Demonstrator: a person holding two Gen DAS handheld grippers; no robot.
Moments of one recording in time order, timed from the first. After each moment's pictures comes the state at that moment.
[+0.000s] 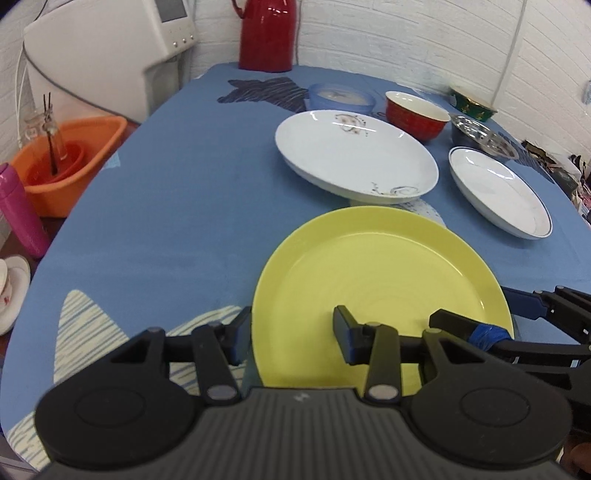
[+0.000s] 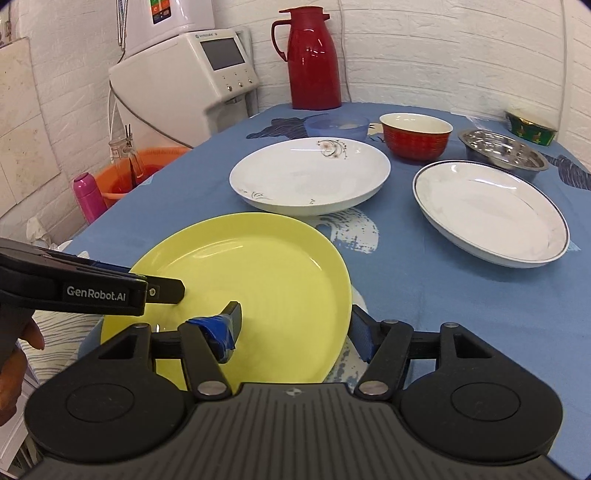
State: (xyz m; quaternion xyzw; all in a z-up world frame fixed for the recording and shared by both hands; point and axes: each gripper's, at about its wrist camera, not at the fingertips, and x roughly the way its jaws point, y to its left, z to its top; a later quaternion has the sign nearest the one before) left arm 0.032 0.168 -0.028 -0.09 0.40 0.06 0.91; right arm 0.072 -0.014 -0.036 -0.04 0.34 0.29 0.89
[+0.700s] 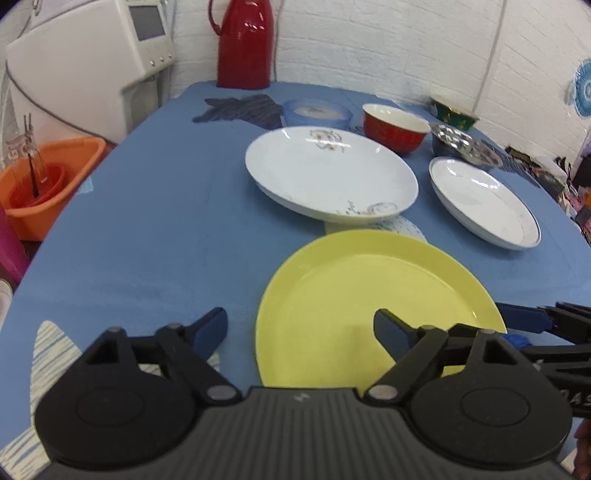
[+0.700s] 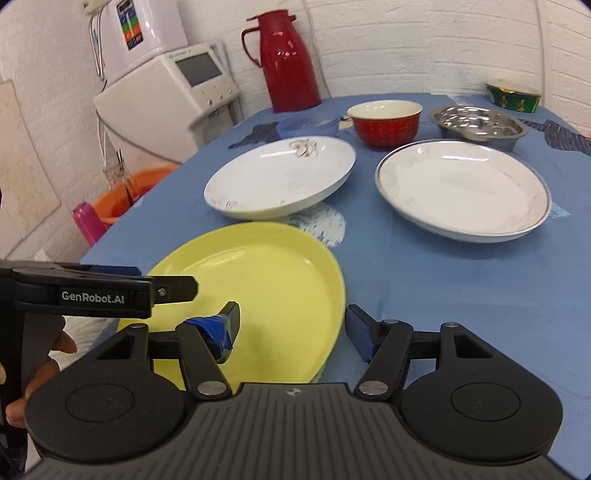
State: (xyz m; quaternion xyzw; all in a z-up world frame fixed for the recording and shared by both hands) left arm 0.044 0.156 -0.027 -0.08 0.37 0.04 0.93; right arm 0.079 -0.060 -0.030 0.03 0.34 0.28 0.90
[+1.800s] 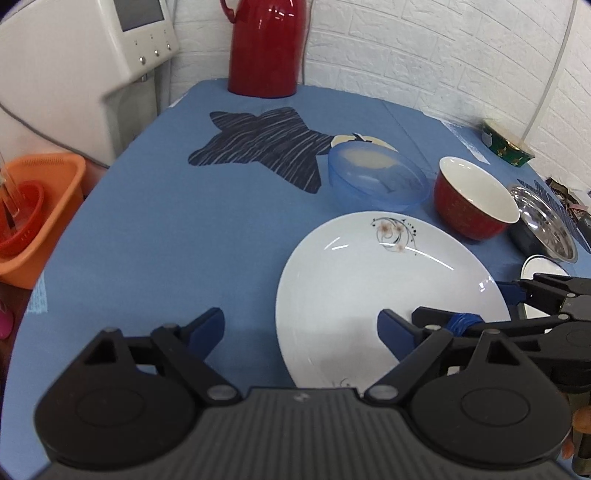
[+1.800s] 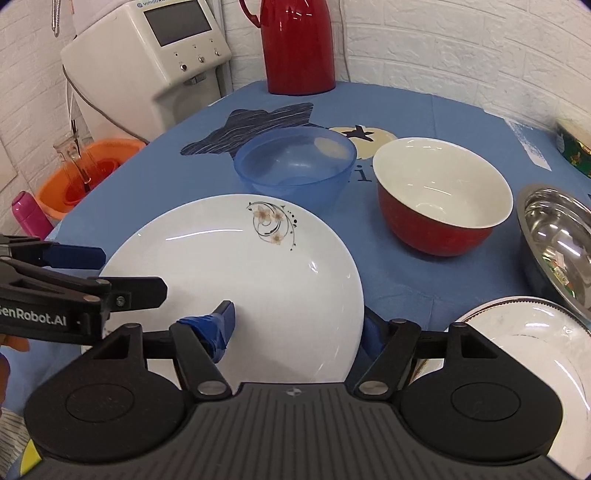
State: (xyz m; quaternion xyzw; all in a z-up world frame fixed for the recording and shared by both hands) left arm 0.214 0.220 -0.021 -0.11 0.41 0.06 0.91; right arm 0.267 0.035 -0.029 -0.08 0.40 0.30 0.86
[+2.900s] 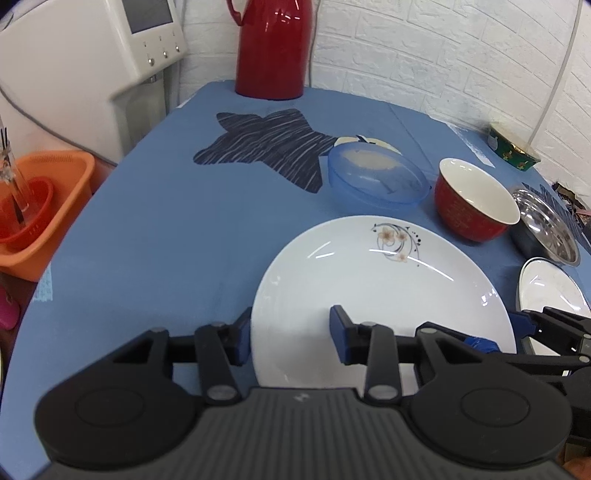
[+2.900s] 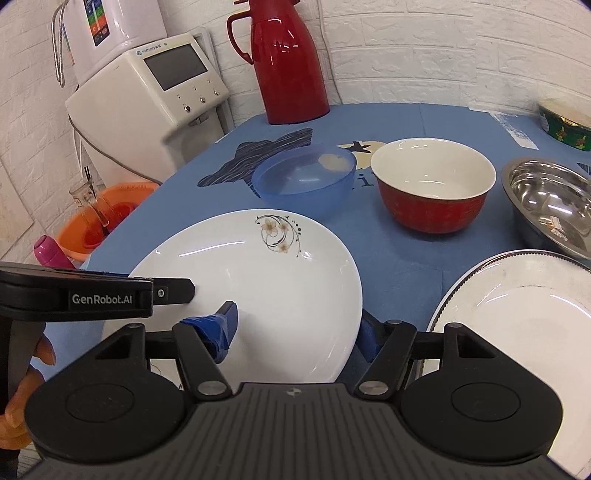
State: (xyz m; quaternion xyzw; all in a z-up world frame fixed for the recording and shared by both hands) left arm 0.208 0.211 -0.014 -0.11 0.40 0.07 0.91; right arm 0.239 0.021 -0.026 0.01 0.36 0.30 0.88
